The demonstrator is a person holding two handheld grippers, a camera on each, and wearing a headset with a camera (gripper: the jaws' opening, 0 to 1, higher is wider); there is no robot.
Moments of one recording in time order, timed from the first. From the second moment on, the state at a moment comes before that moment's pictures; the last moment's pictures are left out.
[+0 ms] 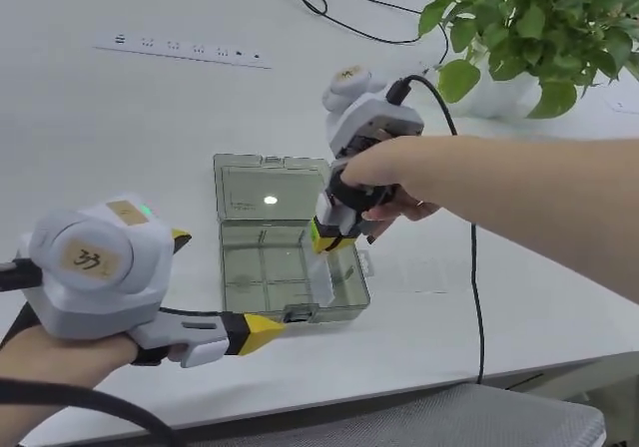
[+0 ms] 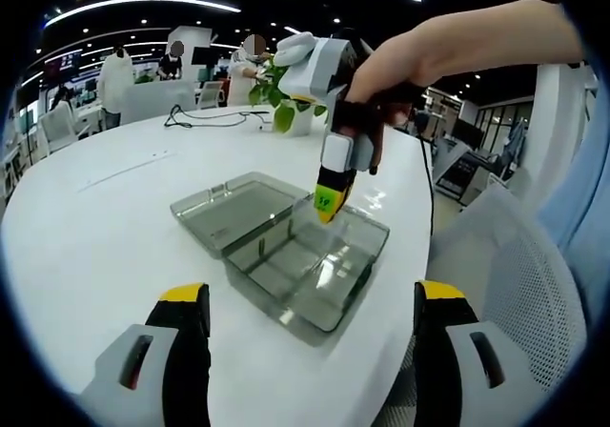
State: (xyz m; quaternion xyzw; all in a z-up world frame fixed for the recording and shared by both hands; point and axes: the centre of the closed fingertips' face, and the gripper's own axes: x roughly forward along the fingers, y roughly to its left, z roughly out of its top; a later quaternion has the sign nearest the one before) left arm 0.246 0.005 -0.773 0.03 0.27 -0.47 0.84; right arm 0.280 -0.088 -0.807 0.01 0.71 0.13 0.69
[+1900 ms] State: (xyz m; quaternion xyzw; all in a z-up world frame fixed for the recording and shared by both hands) left arm 0.246 0.009 -0.779 0.04 0.28 -0.46 0.84; right arm 0.270 -0.071 -0.816 0.00 0.69 0.18 0.70
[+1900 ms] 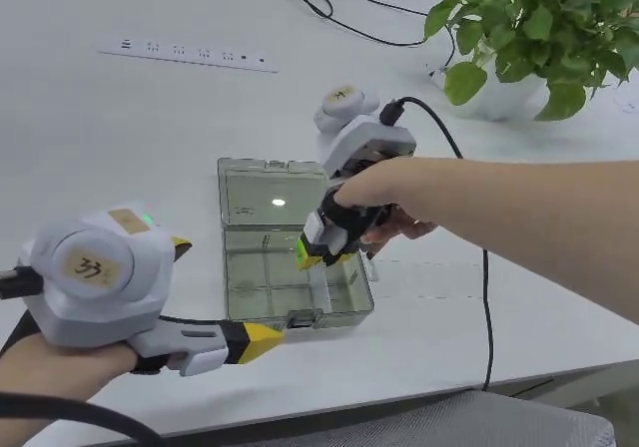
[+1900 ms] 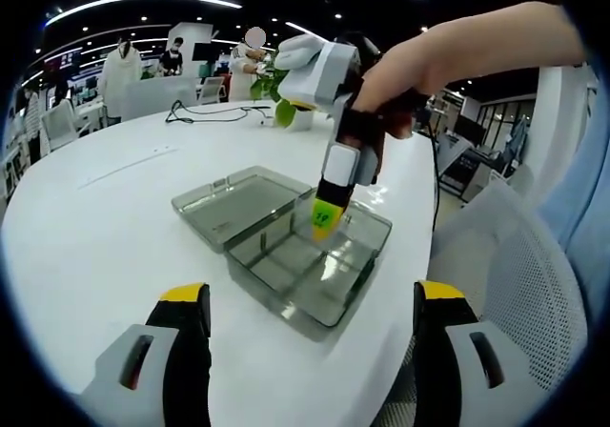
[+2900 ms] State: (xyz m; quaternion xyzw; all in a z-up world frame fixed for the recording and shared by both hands) left arm 0.246 0.011 -0.770 0.05 0.27 -0.46 0.84; right arm 0.277 -0.059 -0.798 0.03 0.65 0.22 0.73
